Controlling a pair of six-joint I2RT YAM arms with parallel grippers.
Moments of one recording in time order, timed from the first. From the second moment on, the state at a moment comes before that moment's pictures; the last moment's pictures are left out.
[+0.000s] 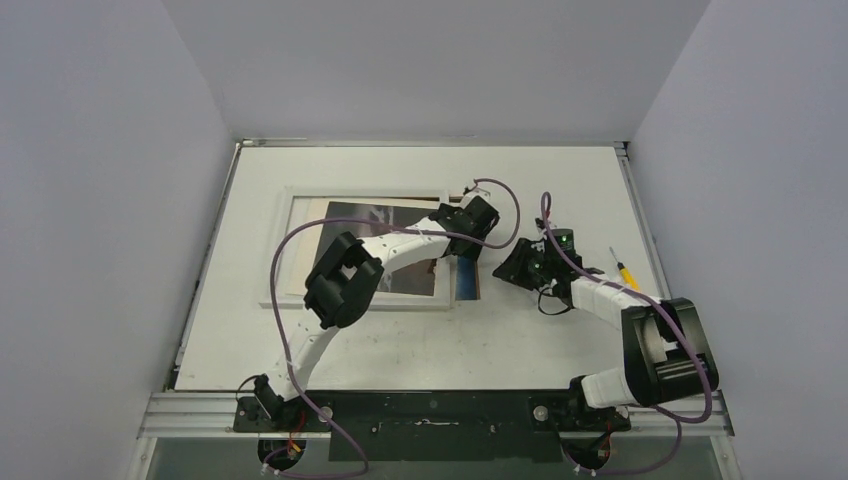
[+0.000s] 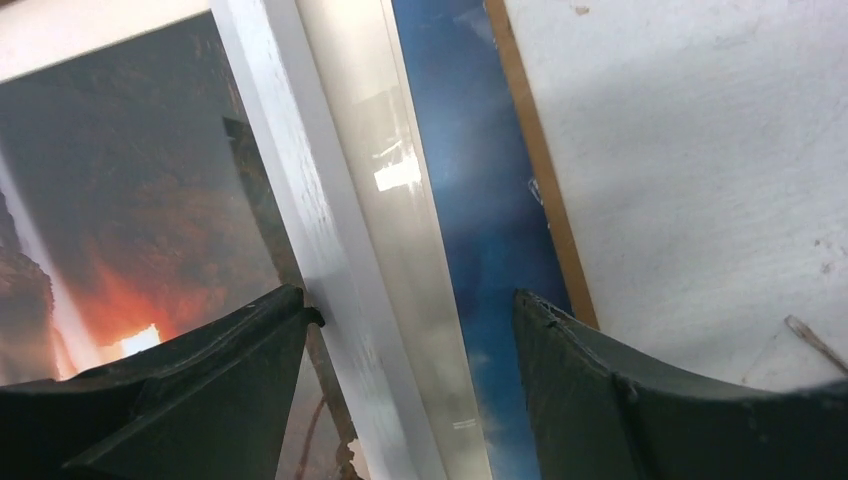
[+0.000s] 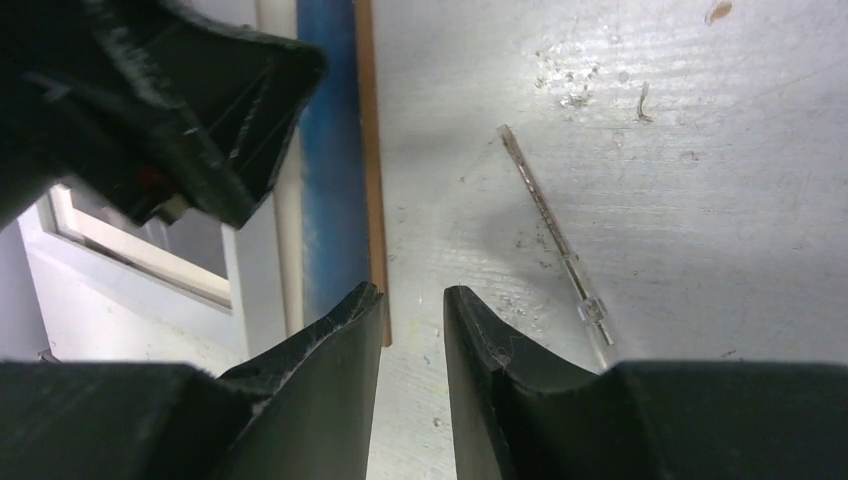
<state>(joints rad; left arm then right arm) -0.88 2.28 1.79 -0.49 -0.47 -0.38 0.20 1.43 0.56 0.05 -0.36 0.57</state>
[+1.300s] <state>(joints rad) -0.90 1.95 1.37 -0.57 -0.51 -0.44 0.33 1.34 0.58 0.01 -0.18 0.52</state>
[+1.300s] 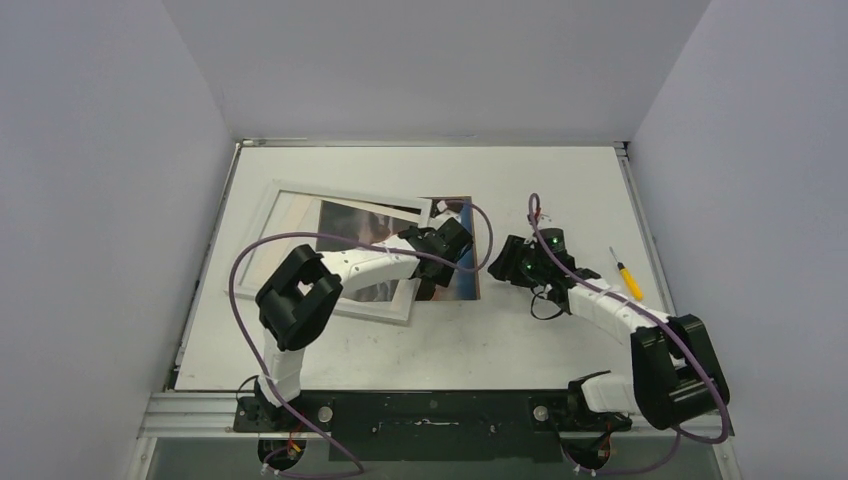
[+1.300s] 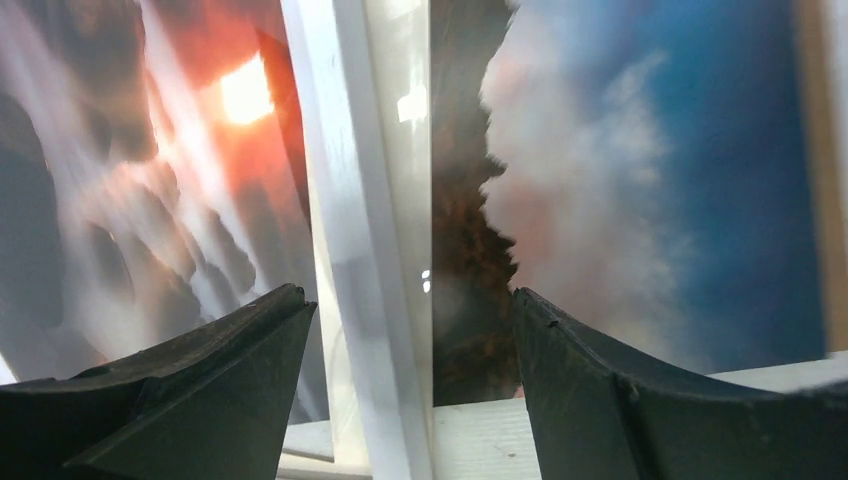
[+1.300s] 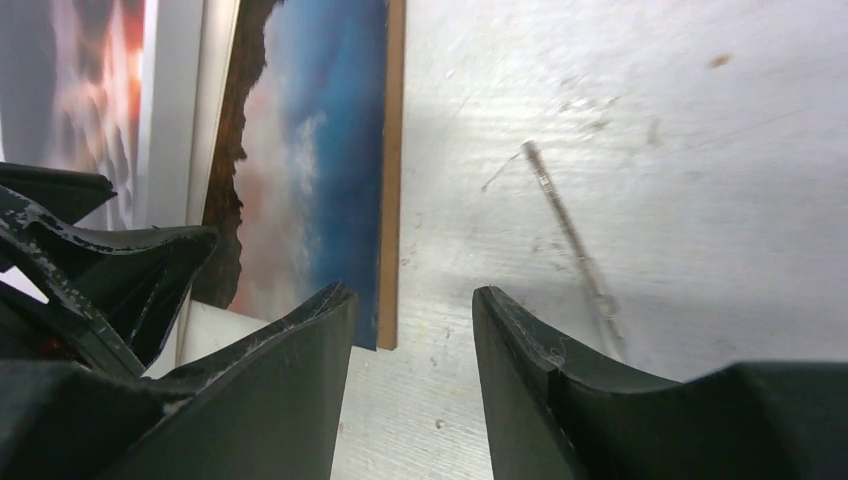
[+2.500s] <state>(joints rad) -0.82 2.41 2.05 -0.69 -0.28 -0.40 0.23 1.16 0.53 0.00 -0.19 0.51</state>
